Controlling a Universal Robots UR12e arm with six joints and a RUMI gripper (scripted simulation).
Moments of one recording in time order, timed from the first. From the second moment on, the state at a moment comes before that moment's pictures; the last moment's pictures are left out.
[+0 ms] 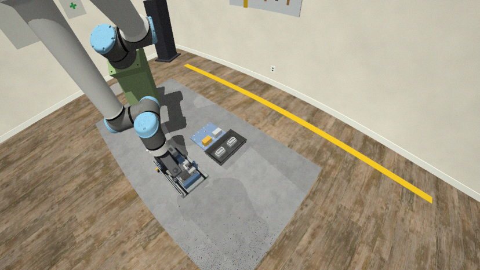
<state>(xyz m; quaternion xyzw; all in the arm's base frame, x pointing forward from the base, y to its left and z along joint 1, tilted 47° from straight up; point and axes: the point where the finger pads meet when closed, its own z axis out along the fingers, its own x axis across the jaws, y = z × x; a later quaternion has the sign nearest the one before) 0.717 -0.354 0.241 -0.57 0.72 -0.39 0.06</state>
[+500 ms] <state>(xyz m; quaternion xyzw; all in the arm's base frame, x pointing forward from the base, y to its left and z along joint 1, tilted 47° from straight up) 0.718 -0.351 0.240 -0.57 0.72 -0.39 0.06</state>
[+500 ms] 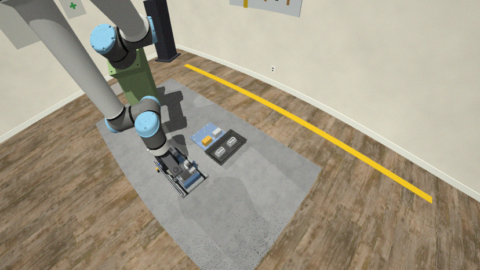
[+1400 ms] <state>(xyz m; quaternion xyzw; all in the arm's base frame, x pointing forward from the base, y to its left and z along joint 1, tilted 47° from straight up) 0.720 -0.346 0.238 -0.57 0.72 -0.39 0.06</state>
